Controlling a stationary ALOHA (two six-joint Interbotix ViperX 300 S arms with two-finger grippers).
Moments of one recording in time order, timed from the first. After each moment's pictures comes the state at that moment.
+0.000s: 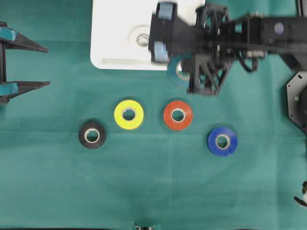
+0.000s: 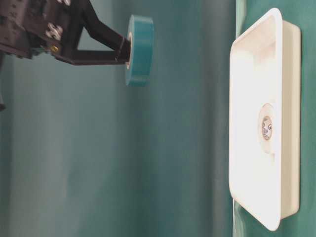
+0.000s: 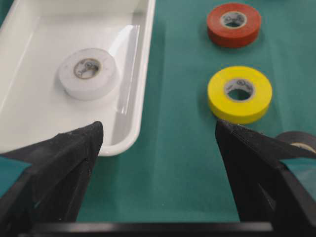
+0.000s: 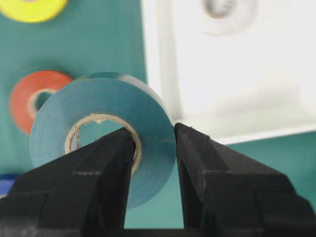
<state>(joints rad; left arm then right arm) 0.12 -0.99 1.22 -0.01 0.12 0.14 -0.06 -0.11 0.14 -0.19 1.20 0.27</state>
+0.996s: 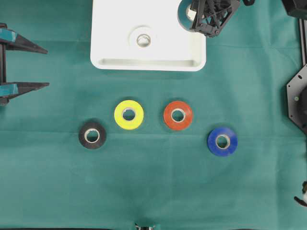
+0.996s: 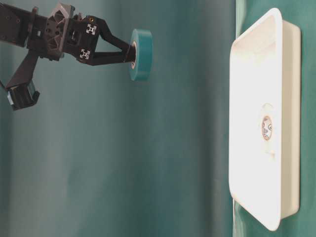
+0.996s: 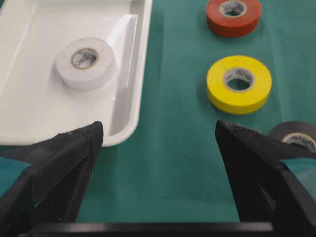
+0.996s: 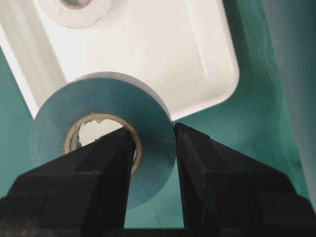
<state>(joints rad) 0.12 -1.00 1.22 -0.01 0.16 0.14 -0.31 -0.11 0.14 -0.23 1.17 0.21</state>
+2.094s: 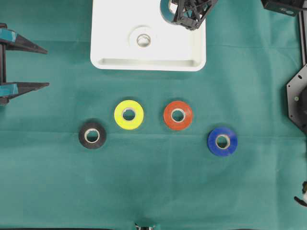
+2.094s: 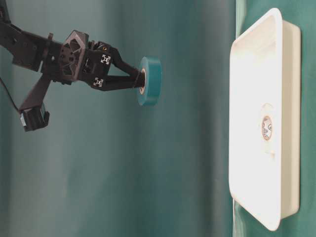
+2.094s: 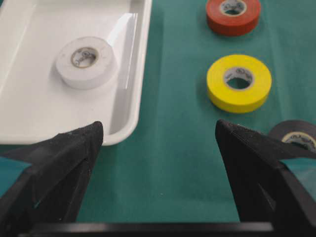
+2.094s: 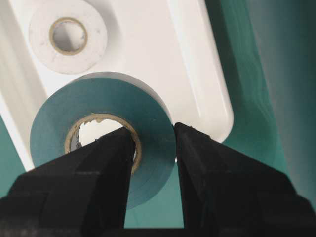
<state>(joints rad) 0.12 -1.00 1.22 -0.01 0.16 0.14 -0.33 0.00 0.07 -0.23 1.09 0.19</state>
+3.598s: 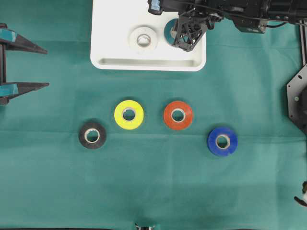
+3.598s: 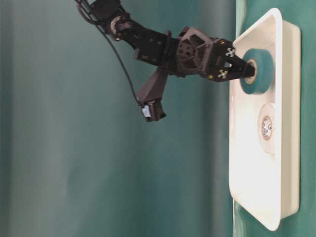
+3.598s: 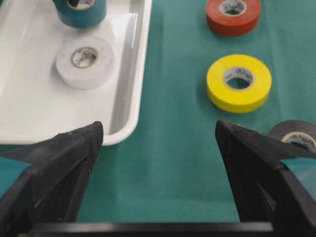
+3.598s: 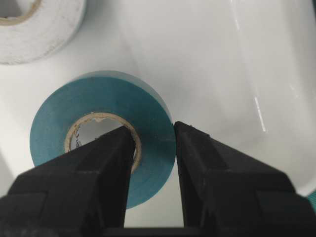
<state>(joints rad) 0.12 -1.00 1.22 -0.01 0.16 0.14 -0.42 0.19 0.42 -0.23 0.58 0.24</state>
